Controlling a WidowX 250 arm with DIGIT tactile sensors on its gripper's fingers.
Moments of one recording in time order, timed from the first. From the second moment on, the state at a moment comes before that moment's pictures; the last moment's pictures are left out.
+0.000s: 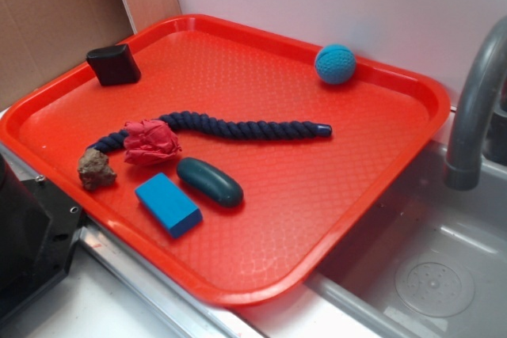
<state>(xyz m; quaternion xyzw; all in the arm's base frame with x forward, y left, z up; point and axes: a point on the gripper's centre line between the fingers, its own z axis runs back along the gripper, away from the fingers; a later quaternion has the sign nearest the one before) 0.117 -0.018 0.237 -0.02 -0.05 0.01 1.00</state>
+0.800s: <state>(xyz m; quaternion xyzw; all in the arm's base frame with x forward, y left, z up) 0.200 -0.051 0.136 -0.14 -0.01 0.07 0.99</state>
